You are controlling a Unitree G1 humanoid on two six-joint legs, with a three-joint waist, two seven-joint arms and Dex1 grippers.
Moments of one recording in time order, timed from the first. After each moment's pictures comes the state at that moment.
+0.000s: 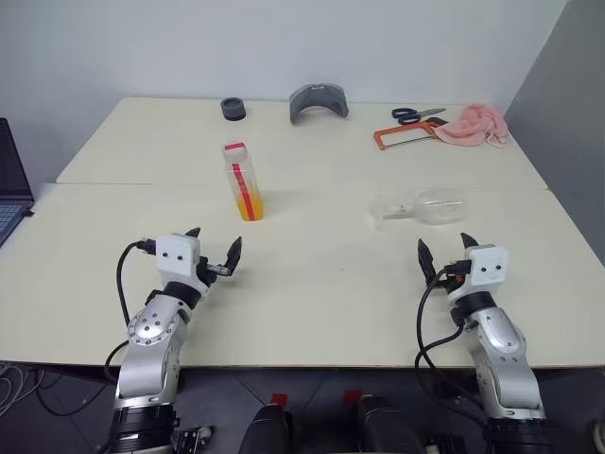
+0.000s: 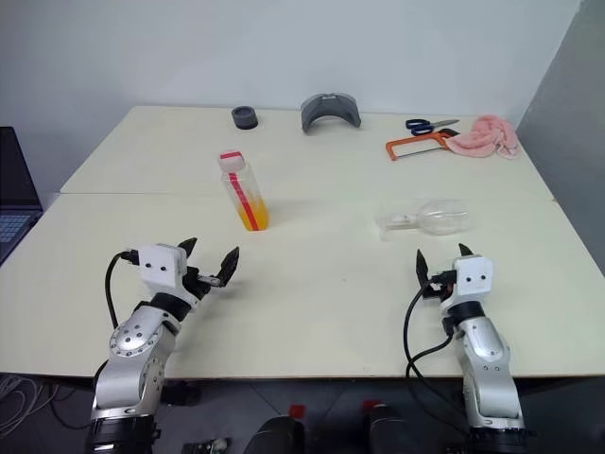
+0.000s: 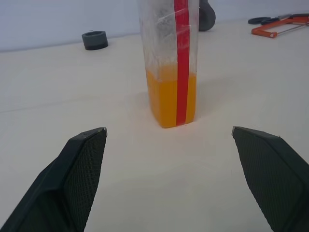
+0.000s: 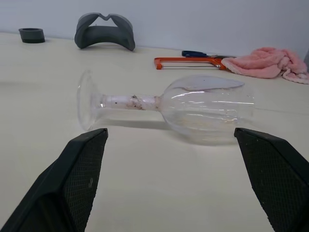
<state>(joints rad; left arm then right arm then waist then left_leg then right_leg) -0.11 0.33 0.20 -0.08 -0.22 0.12 -0.34 -0.03 -0.21 -0.10 -0.15 0.12 0.01 0.25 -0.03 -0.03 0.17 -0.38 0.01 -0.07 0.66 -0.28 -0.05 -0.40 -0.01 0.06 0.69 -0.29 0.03</state>
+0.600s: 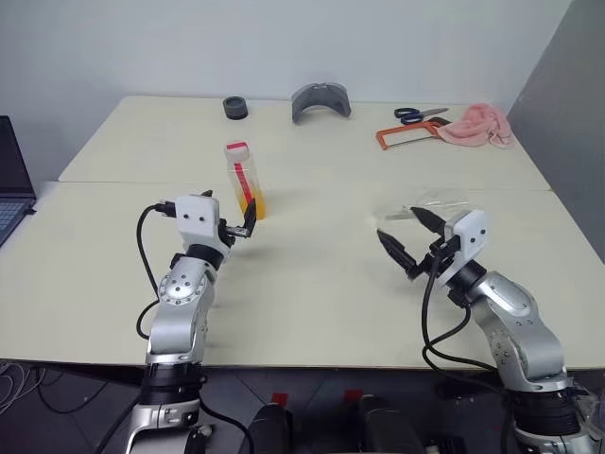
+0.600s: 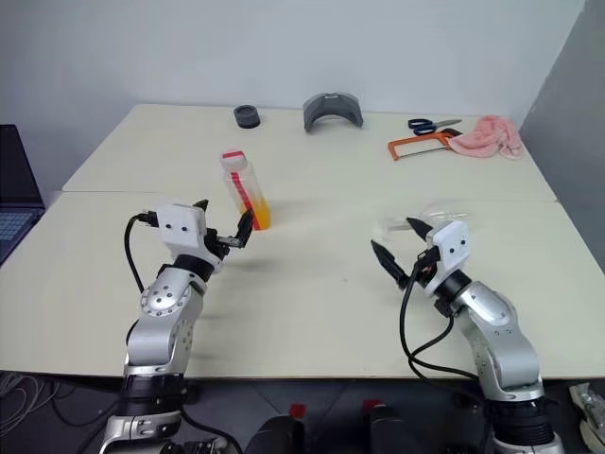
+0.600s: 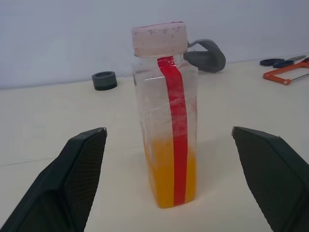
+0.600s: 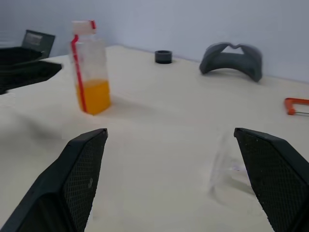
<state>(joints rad) -0.36 0.24 0.14 0.01 -0.11 0.15 -0.16 -0.18 -0.43 -0.01 -0.37 0.39 0.35 0.57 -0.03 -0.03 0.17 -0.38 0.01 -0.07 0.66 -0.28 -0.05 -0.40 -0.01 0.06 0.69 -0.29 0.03</state>
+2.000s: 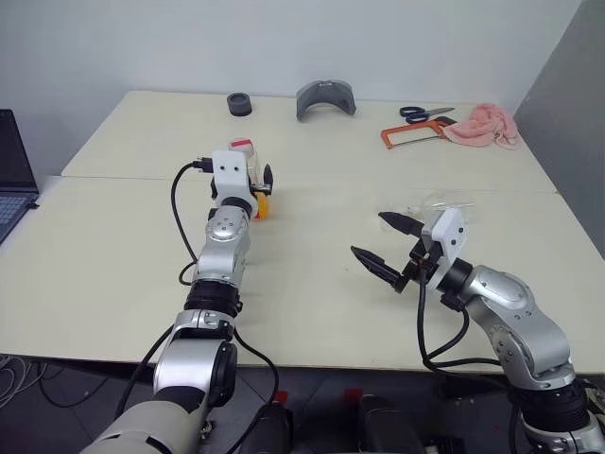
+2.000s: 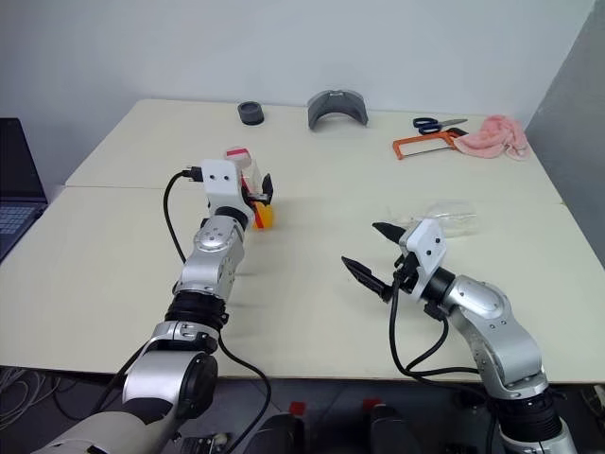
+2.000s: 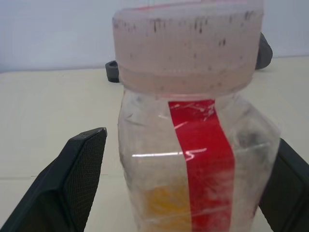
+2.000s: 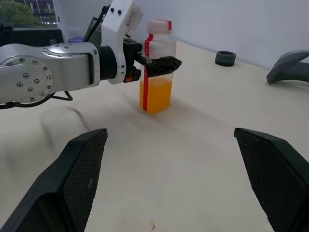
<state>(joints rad) -0.81 0.20 0.12 0.63 -0.04 0.03 0.01 -0.23 -0.46 0.06 -0.43 0.41 0.40 0.62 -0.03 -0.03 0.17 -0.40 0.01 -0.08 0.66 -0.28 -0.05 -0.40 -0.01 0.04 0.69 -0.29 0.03</state>
